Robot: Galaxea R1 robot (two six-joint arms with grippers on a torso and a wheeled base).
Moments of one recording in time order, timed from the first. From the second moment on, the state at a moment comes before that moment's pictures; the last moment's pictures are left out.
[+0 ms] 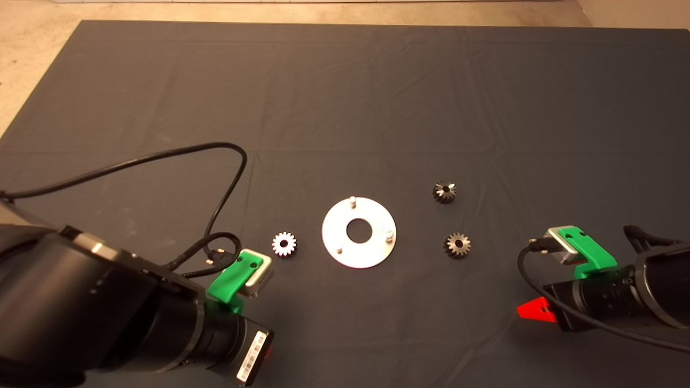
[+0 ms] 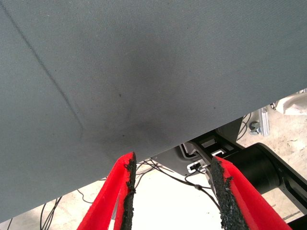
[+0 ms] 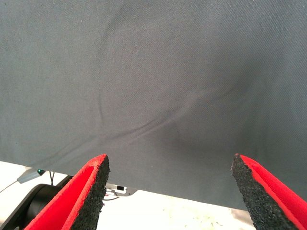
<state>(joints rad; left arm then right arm) -0.32 2.35 -0.33 0.41 1.53 -1.63 0.24 2.07 -0.36 -0.46 -1.53 1.60</state>
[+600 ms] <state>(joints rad) -0.32 2.38 -0.33 0.41 1.53 -1.64 0.24 2.07 -0.36 -0.47 -1.53 1.60</state>
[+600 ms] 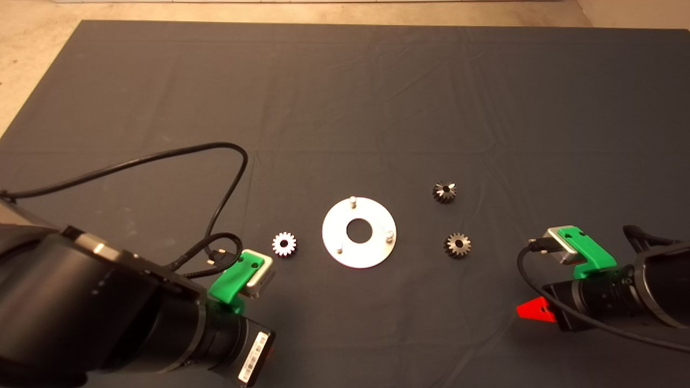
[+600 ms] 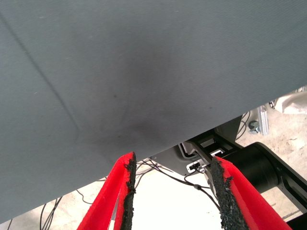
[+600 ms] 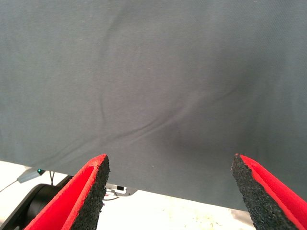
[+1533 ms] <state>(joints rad) -0.32 2.43 -0.33 0.41 1.53 -1.66 0.18 2.32 -0.65 -0.61 -1.52 1.49</state>
